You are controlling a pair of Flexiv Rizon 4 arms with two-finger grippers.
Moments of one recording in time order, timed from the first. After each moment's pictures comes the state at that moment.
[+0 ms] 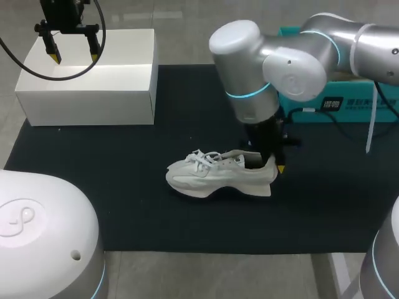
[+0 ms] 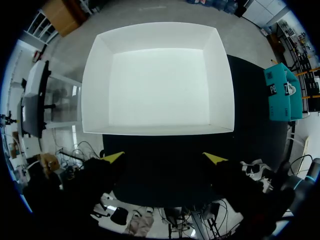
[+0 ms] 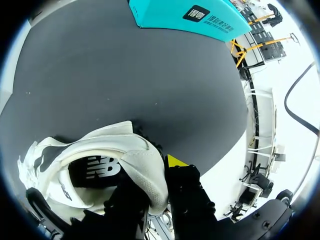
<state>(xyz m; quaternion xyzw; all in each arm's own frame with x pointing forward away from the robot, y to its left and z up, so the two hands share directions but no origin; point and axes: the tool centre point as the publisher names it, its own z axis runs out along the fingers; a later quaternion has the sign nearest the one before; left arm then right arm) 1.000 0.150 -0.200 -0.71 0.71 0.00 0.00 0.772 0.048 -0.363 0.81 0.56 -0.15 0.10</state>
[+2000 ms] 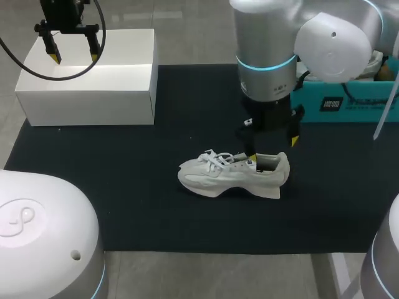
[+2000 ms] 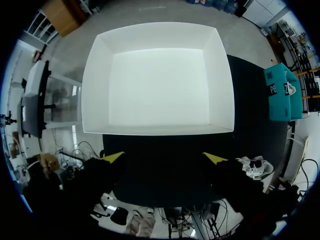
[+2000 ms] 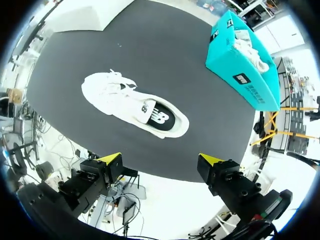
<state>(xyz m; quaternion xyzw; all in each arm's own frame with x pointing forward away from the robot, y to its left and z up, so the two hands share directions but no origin) 1.000 0.150 -0.200 -0.71 0.71 0.00 0.00 0.738 0.076 -0.248 0.56 0.82 -0.06 0.06</state>
